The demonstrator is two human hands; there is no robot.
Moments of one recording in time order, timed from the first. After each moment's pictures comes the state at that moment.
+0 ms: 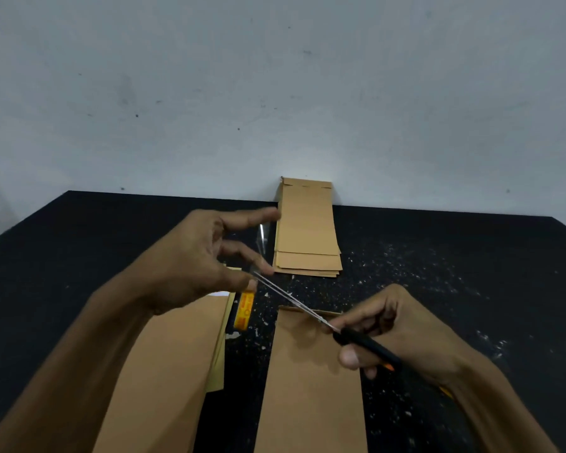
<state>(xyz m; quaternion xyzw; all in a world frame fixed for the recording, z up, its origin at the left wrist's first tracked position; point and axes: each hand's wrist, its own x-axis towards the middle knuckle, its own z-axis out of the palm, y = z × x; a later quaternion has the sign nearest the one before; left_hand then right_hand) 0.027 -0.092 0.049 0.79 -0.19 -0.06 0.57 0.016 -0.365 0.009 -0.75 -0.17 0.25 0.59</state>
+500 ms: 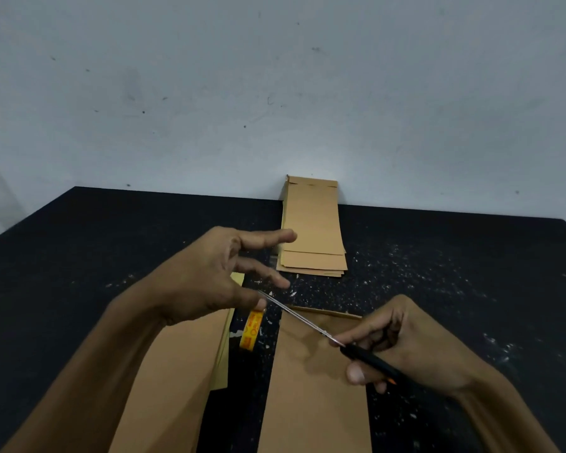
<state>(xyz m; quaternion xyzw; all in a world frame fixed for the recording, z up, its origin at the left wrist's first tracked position) 0.025 -0.094 0.036 0.79 -0.20 -0.12 0.57 0.017 -0.367 -0.003 -0.76 -0.16 0.27 0.57</state>
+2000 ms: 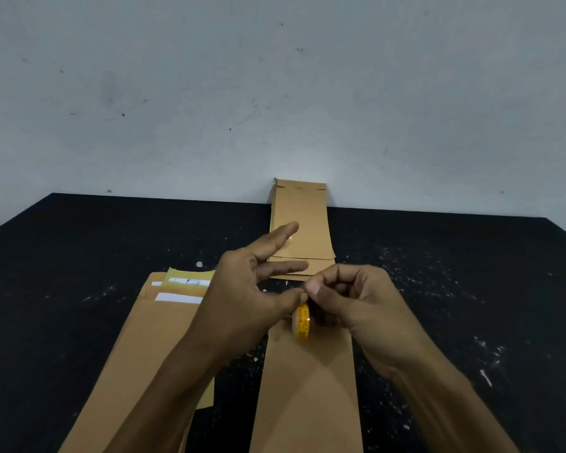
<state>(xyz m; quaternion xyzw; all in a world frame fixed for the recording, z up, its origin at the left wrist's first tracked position) 0.028 -0.149 0.004 0.76 -0.16 0.07 0.62 0.033 -0.321 0.002 -0.69 -0.09 0.09 0.72</state>
